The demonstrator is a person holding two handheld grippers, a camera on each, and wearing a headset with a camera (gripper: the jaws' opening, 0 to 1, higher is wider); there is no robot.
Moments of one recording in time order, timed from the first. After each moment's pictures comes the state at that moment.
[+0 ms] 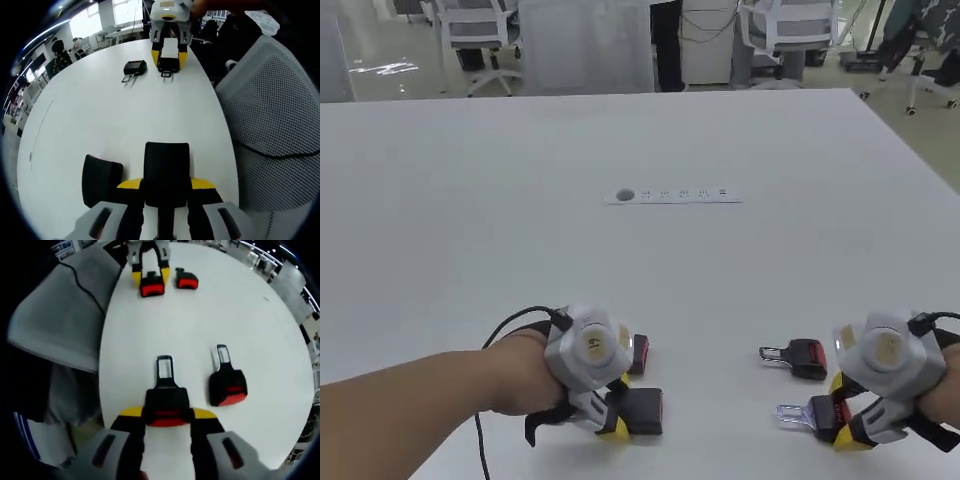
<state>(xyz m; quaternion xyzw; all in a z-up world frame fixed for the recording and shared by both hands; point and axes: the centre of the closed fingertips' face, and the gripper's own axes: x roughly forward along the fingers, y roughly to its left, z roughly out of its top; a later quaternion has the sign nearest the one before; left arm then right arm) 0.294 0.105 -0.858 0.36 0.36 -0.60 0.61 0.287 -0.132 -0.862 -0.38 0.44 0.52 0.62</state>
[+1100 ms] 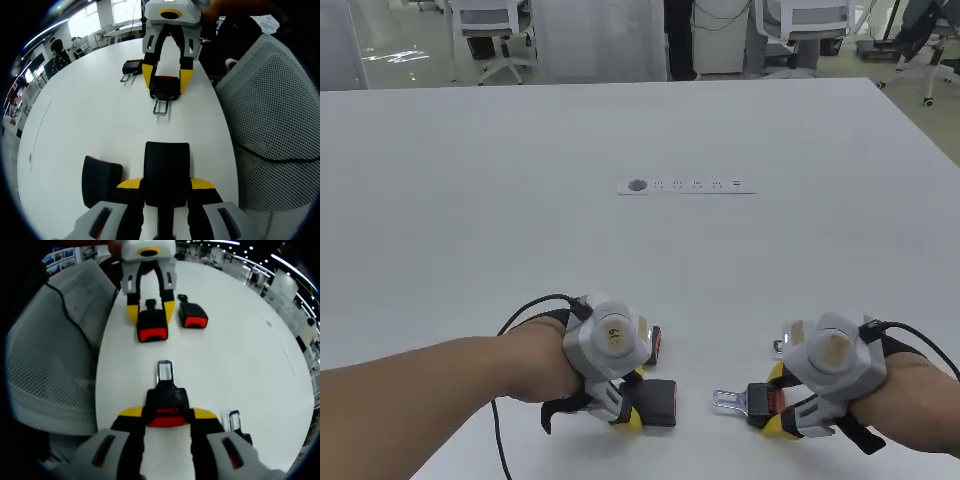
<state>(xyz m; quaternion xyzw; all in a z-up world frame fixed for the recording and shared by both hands) 0.297 0.104 -0.860 0.36 0.37 -0.60 0.61 0.296 -0.024 -0.859 -0.34 0.37 0.54 0.67</state>
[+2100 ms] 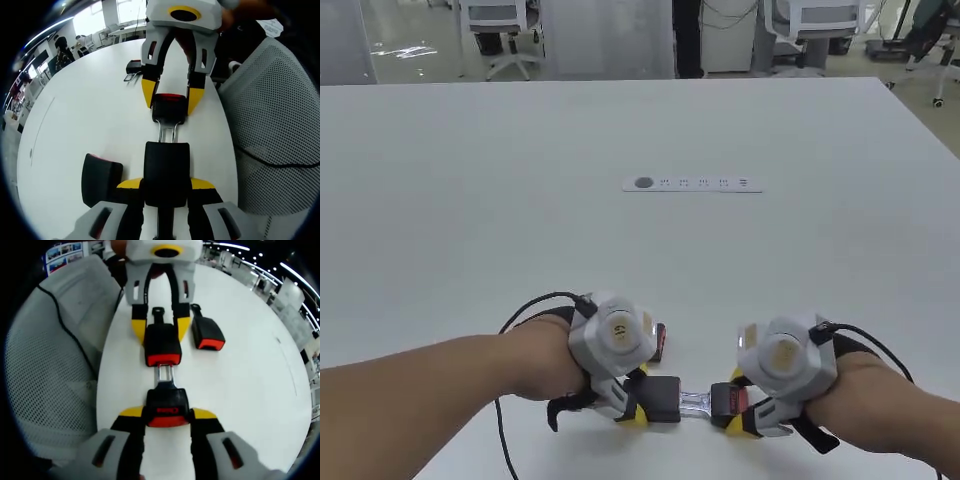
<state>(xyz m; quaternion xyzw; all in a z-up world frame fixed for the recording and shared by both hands) 0.296 0.102 -0.858 0.35 0.37 -0.59 0.62 0.293 0.015 -0.858 -0.36 0.36 0.56 0.65</state>
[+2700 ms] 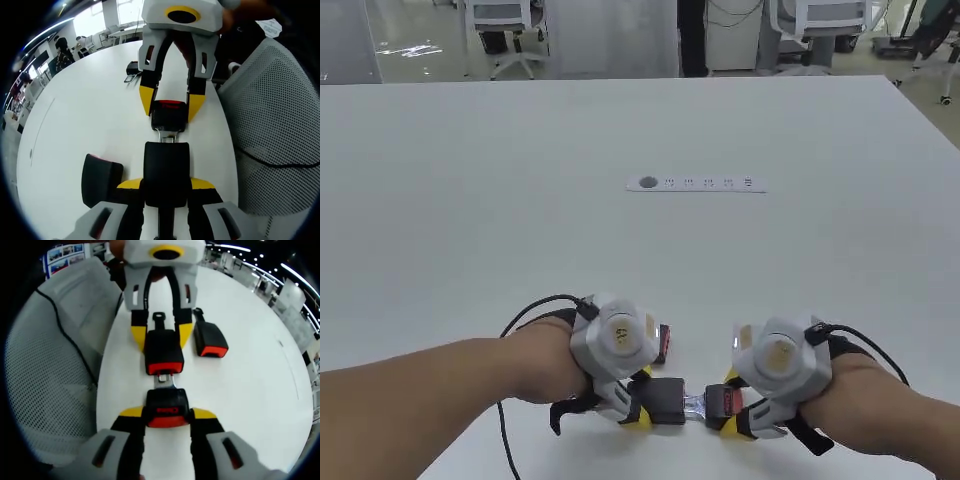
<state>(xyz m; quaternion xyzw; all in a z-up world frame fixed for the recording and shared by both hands) 0.296 0.103 -0.858 0.35 0.37 -0.60 0.62 0.293 0.028 -0.858 -0.36 0.35 0.57 0.65</state>
